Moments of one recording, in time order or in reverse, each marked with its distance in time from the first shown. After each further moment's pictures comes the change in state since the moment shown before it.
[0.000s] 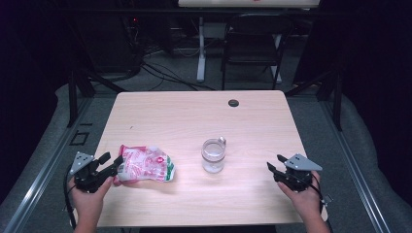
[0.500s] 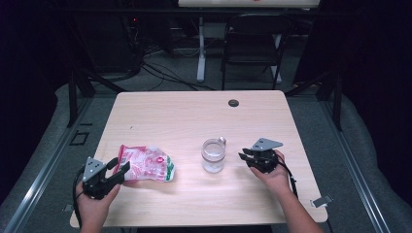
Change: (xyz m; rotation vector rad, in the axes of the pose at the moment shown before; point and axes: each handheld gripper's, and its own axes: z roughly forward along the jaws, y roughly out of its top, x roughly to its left) left arm -0.017 -0.016 -0.004 0.041 0.016 0.105; right arm 0.027 0.039 0.087 0.079 0.246 -0.050
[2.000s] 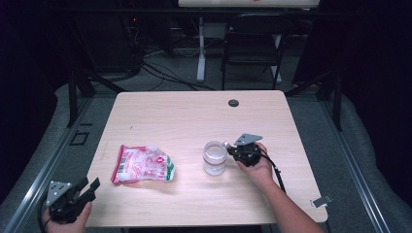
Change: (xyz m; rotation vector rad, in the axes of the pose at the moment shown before) left arm 0.034 -0.038 -0.054 0.004 0.158 -0.153; right arm 0.011 0.015 0.047 0.049 0.017 -0.008
